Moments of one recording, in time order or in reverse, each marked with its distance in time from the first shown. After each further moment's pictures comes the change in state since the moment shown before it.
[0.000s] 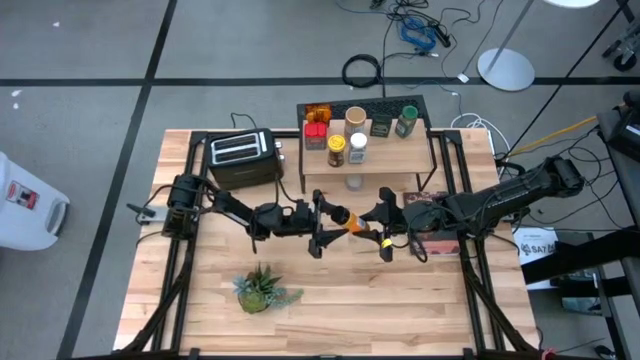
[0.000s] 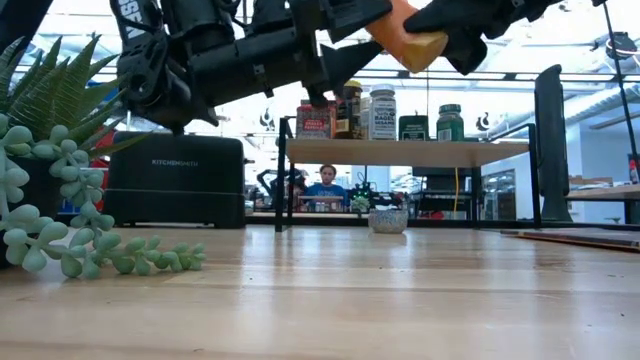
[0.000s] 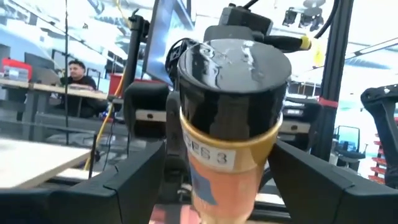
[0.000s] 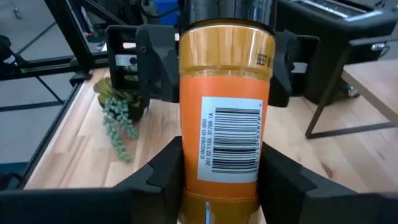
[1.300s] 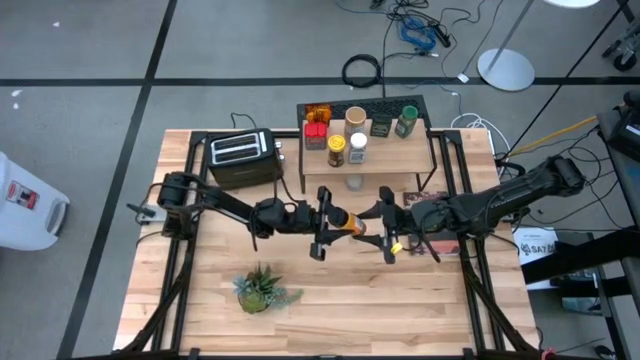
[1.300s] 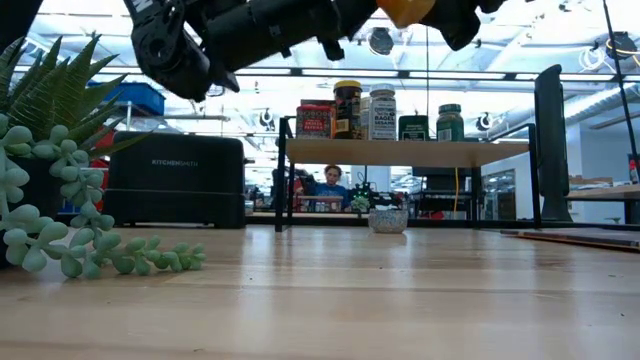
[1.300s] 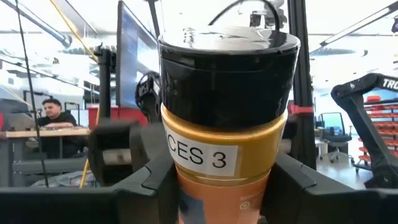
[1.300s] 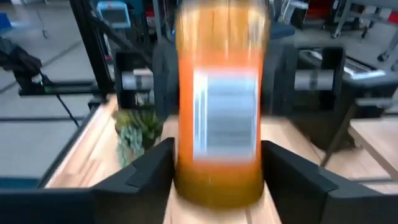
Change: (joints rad) left arm -0.003 -0.072 0.108 -0.107 0.118 0.159; right arm 0.033 -0.013 0.001 0.128 -0.005 -0.115
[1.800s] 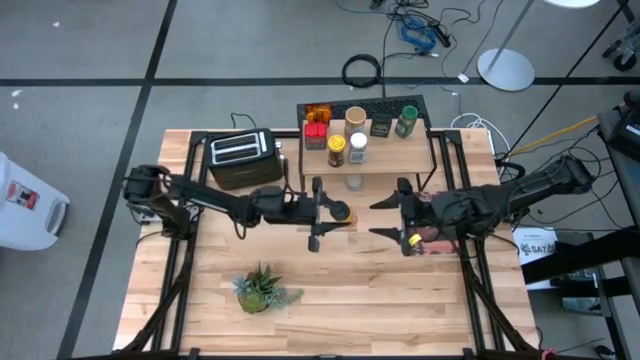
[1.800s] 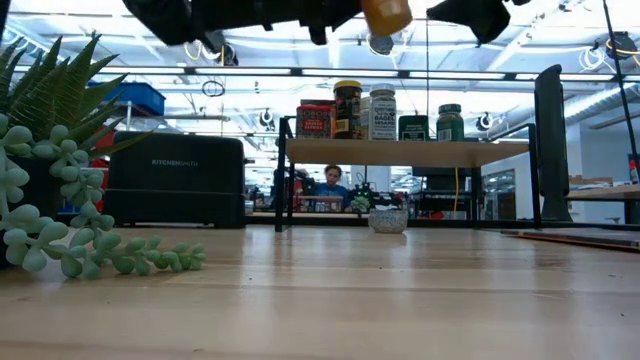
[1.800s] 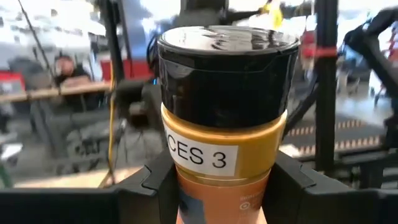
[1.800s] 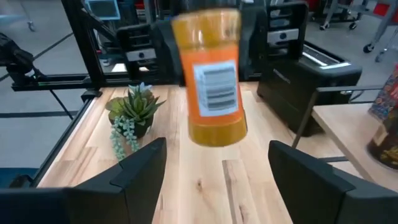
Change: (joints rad) left arm 0.023 -0.254 0.001 -0.536 -0.033 0.102; right arm 0.000 -0.193 -0.002 -0.227 0.037 0.016
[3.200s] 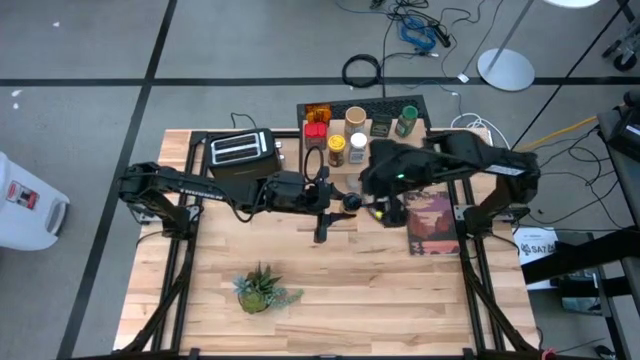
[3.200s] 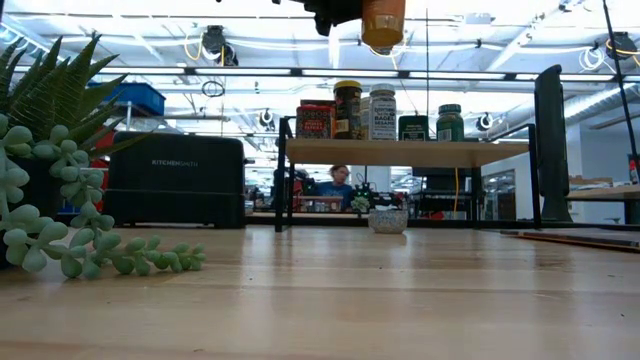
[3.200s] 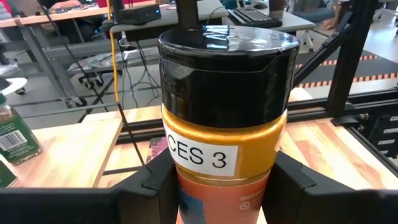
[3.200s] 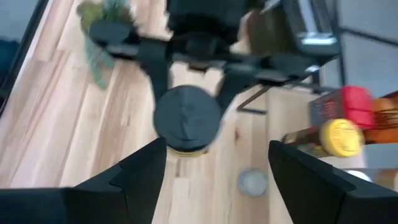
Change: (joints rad) left arm 0.042 -0.066 0.279 -0.694 -0.023 -0.007; right arm -0.178 0.678 1.412 -1.332 -0.152 -0.241
